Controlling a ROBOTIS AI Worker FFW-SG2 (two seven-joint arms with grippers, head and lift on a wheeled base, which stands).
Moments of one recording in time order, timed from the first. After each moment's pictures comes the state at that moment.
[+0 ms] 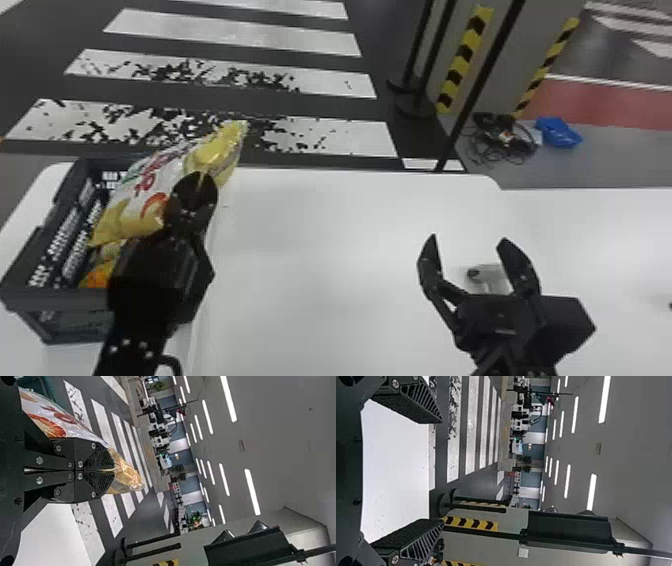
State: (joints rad) left arm 0.37 0.32 -0.45 -2.30 -0.20 0.33 0.34; right arm 0.65 -0.30 0.09 -2.20 -0.10 -0.02 -0.39
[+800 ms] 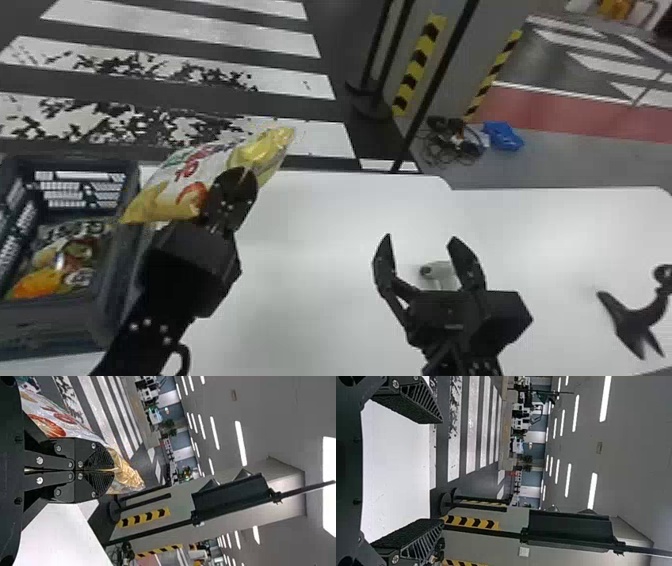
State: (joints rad) left arm 0.21 0.29 -0.61 -2.29 -0.21 0.45 0.17; right arm 0.65 -0.30 0.08 -2.20 -0.10 -0.02 -0.39
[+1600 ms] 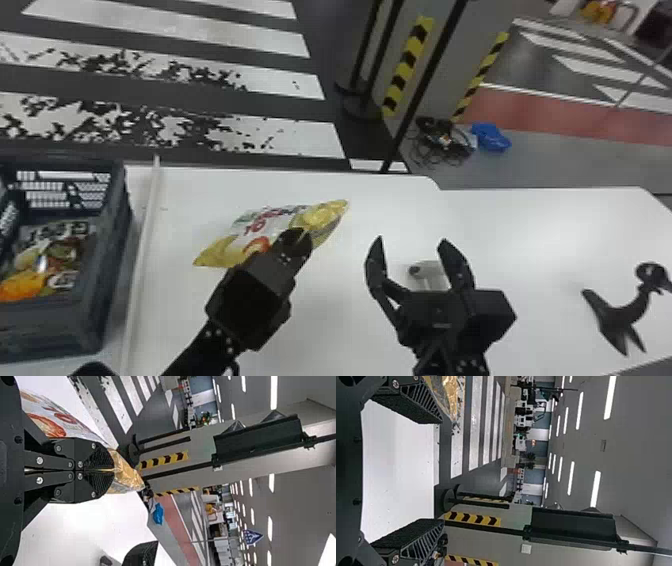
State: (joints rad) left arm 0.10 0.24 -0.73 -2.02 -0.11 0.39 0.04; right arm 0.64 -0.29 0.07 -2.18 -0.10 -0.02 -0.39
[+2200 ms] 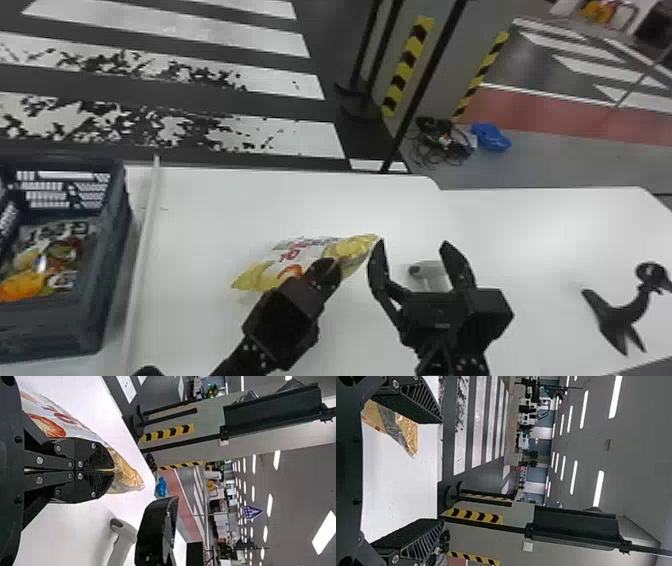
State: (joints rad) left arm 0.04 0.18 -0.81 -1.79 -0.06 0.26 0.01; right arm 0.64 -0.30 0.06 -2.17 -0.10 0.00 -0.39
